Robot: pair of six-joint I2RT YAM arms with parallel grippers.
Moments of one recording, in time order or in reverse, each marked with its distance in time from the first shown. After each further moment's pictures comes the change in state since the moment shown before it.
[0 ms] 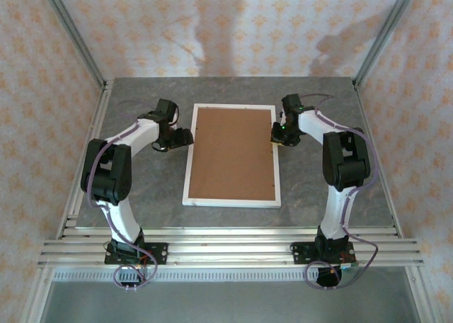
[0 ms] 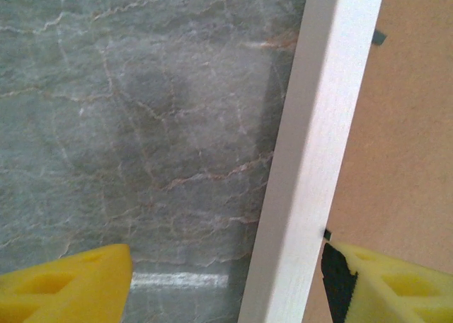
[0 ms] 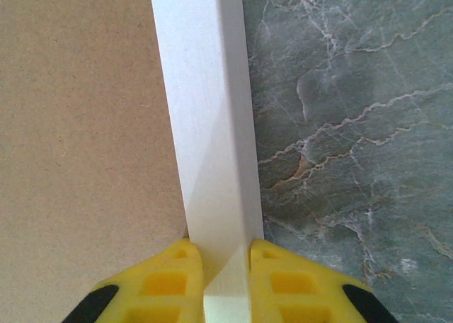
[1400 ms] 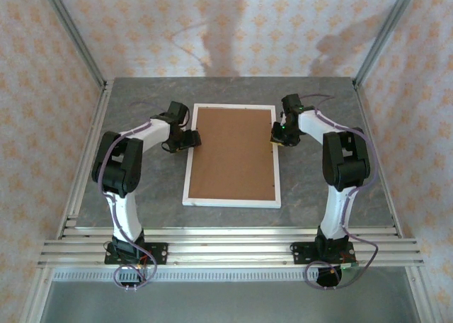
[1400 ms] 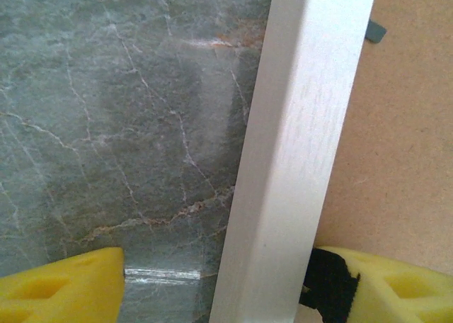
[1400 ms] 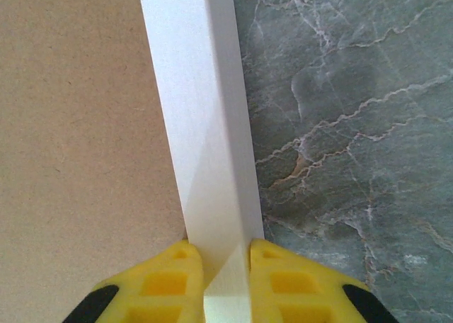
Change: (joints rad) left arm -0.074 0.133 0.034 0.061 -0.025 -0.058; right arm 0.002 0.003 0.000 0.001 0.000 0.039
